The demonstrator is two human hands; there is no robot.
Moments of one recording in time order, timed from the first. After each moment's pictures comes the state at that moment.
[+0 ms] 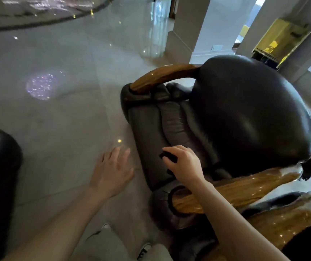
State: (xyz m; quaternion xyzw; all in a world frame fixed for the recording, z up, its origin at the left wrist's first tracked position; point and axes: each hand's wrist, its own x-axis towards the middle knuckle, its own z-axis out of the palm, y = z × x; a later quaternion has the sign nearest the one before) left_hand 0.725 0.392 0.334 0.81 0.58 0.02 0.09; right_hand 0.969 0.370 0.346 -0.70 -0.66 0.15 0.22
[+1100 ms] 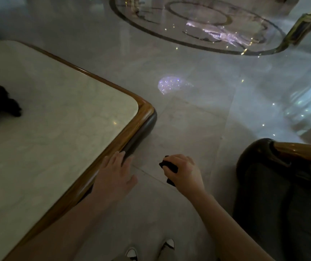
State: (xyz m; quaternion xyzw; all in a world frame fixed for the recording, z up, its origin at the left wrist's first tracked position) left_hand 0.292 0.213 0.344 0.52 0.85 0.02 0.10; right_hand 0.477 0.370 0.361 -0.36 -0.89 0.25 0.15
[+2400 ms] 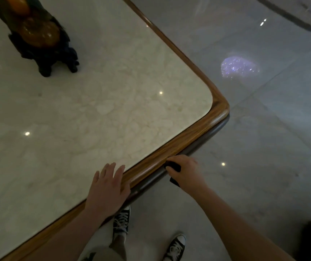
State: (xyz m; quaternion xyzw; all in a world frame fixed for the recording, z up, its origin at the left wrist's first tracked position) left_hand 0.061 0.157 0.160 0.27 0.94 0.07 0.21; right_hand 0.134 0.417 0.171 -0.21 -0.91 0.35 -0.09
